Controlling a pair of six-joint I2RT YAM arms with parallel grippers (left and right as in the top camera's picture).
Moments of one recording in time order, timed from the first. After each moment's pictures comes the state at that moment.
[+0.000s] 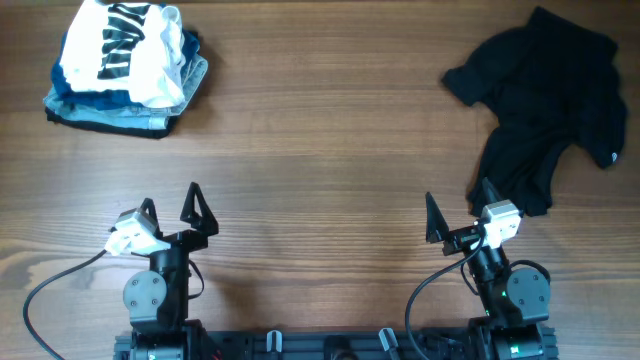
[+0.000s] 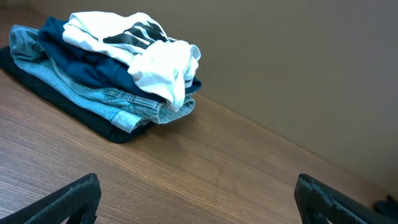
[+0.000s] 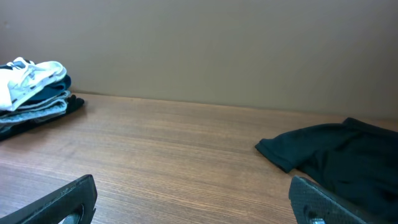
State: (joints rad) left arm 0.06 0.01 0.01 -0.07 -0.04 -0.49; right arm 0.12 0.02 0.01 0.00 -0.13 0.01
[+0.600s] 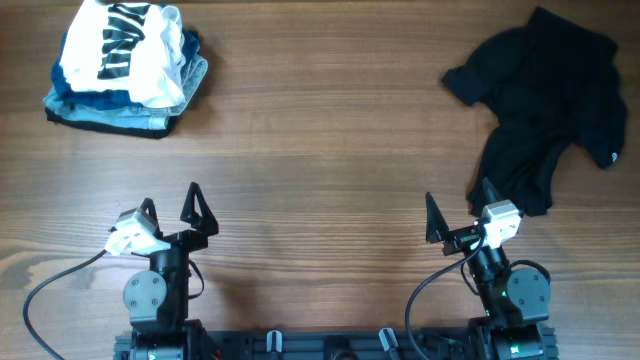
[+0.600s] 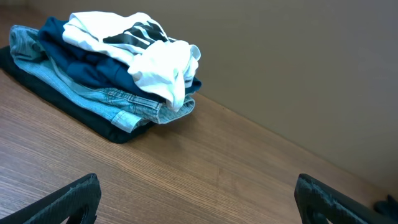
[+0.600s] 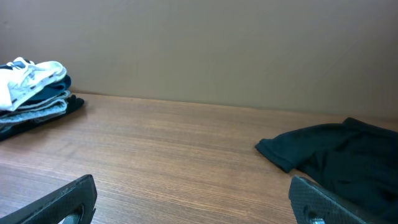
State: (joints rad) left arm 0.06 0.01 0.01 -0.07 -0.04 -0.49; right arm 0.12 0.02 0.01 0.00 -0.12 0.01
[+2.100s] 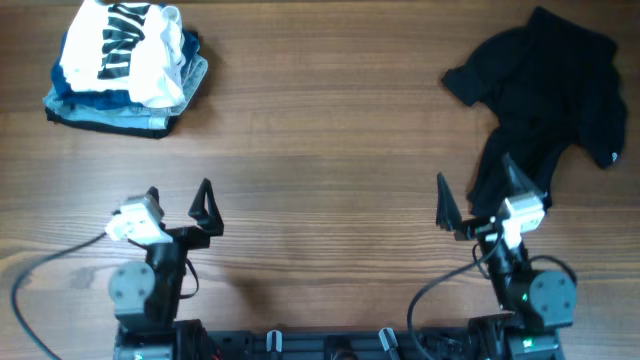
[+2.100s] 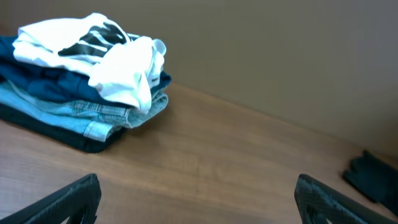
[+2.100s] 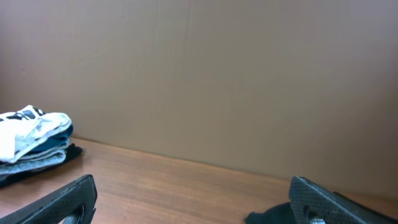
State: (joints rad) left arm 0.06 0.20 0.22 -0.16 0.10 -0.36; right arm 0.12 0.26 0.21 0.23 -0.14 -0.06
